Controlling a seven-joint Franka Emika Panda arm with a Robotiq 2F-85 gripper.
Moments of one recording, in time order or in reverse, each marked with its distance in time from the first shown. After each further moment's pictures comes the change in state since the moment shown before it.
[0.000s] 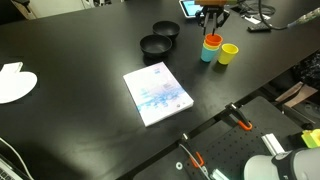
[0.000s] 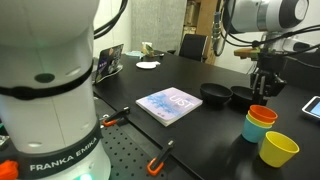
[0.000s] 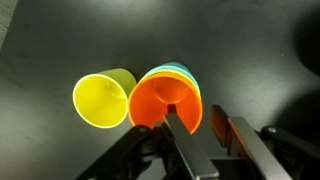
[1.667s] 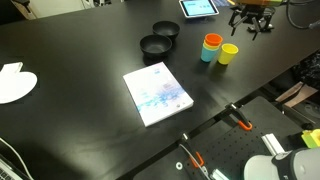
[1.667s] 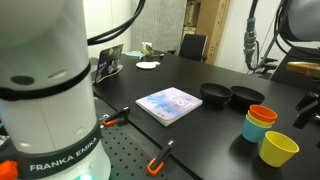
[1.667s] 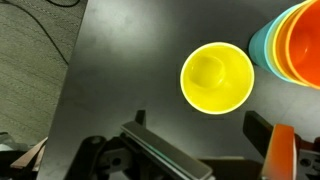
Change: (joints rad) arm -0.205 0.063 -0.103 0.062 0.195 -0.124 -0.169
